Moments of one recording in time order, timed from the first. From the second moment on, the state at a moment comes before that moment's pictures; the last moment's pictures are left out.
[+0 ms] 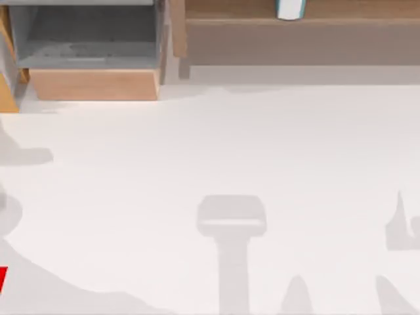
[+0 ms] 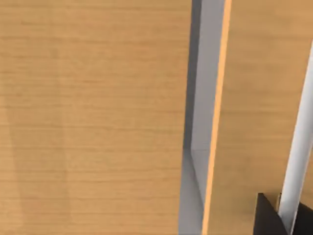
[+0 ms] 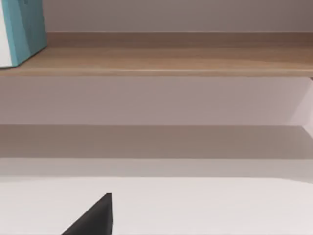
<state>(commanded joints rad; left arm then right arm) 0.47 2.22 0.96 1.23 0.50 1.57 0.00 0.00 0.00 0.00 0.00 0.00</state>
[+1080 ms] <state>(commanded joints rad) 0.39 2.36 1.25 1.07 0.43 1.57 0.00 0.00 0.00 0.00 0.00 0.00</state>
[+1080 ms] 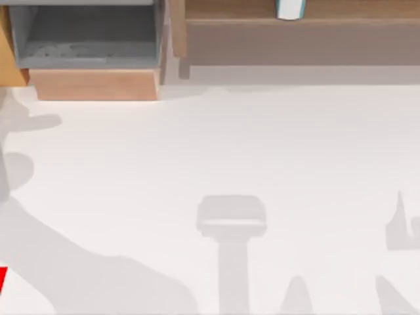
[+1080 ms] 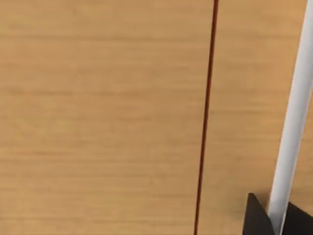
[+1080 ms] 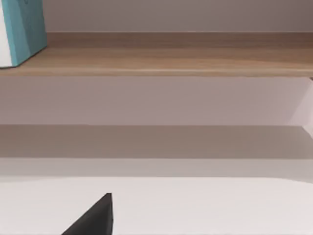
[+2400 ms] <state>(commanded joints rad) 0.39 2.36 1.25 1.07 0.43 1.57 0.00 0.00 0.00 0.00 0.00 0.00</state>
